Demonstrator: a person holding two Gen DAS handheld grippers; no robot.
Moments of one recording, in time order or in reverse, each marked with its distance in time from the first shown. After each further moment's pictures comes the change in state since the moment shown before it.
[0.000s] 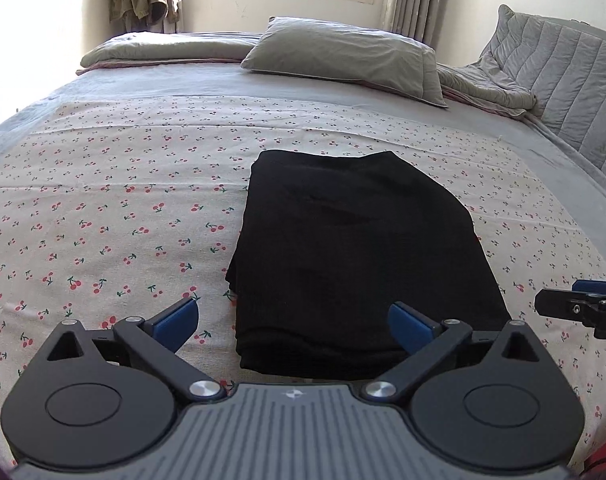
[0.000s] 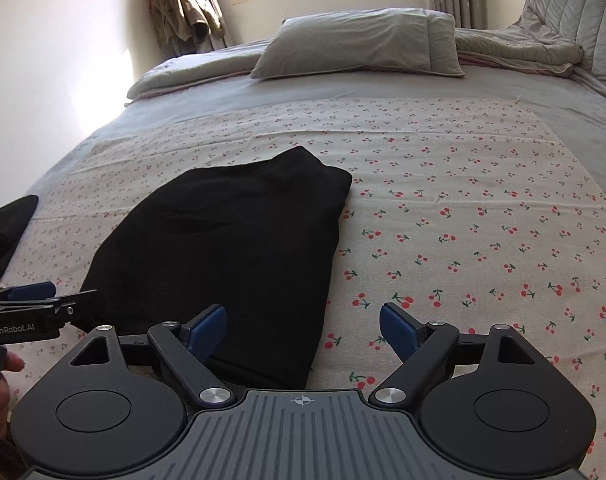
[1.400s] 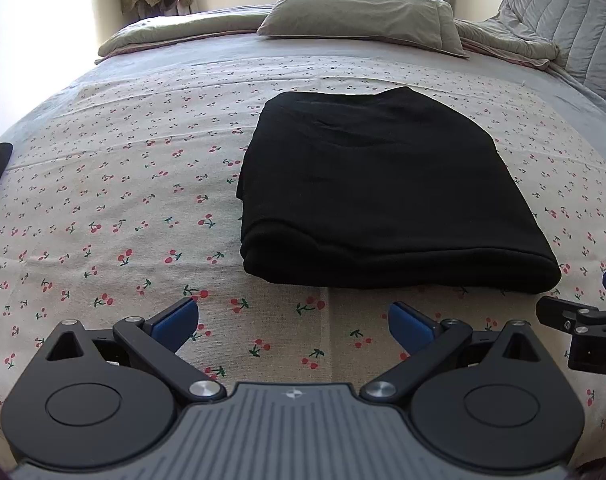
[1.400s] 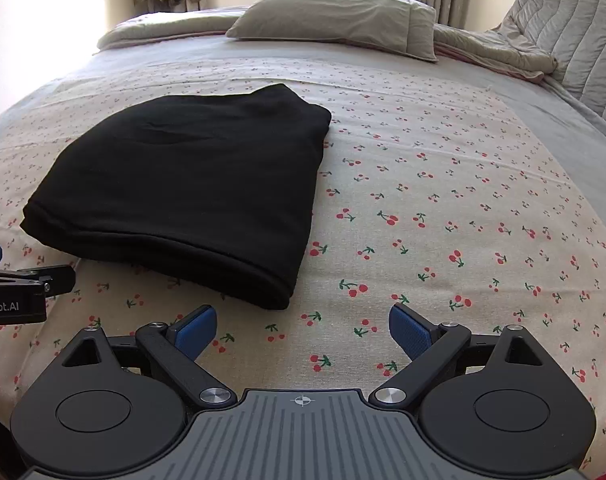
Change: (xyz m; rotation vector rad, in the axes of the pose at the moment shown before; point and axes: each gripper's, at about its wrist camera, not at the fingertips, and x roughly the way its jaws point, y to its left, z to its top) left arm 0.004 -0.016 -0.038 0.061 0.089 0.123; right arm 0.015 0.031 -0.057 -0.074 0.061 -0.159
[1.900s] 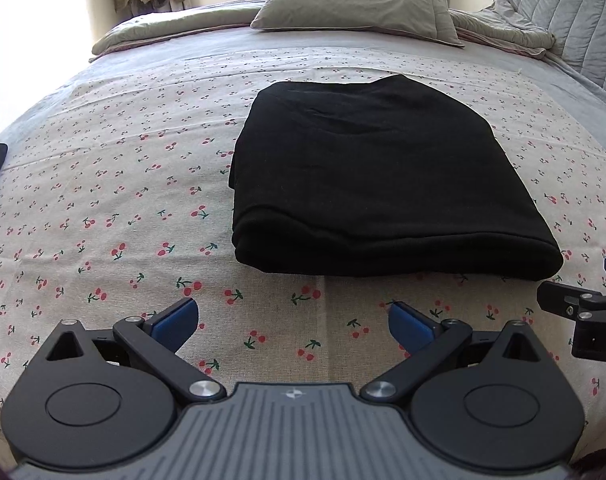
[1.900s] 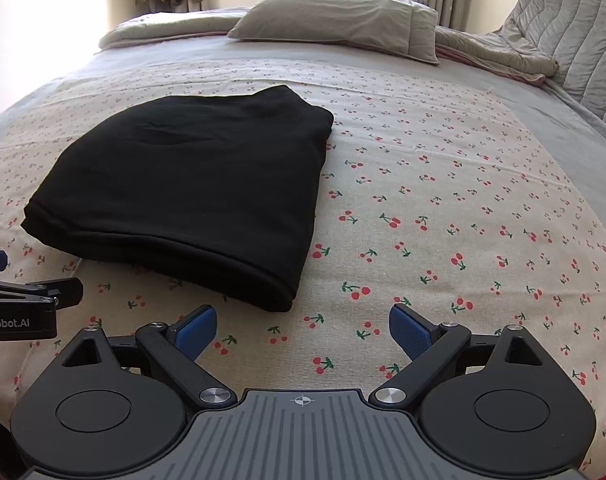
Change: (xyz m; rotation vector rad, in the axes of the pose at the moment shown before) left arm 0.005 -0.004 -0.002 0.018 0.019 0.000; right arm -0.001 0.002 0.000 -0.004 -0.003 -0.001
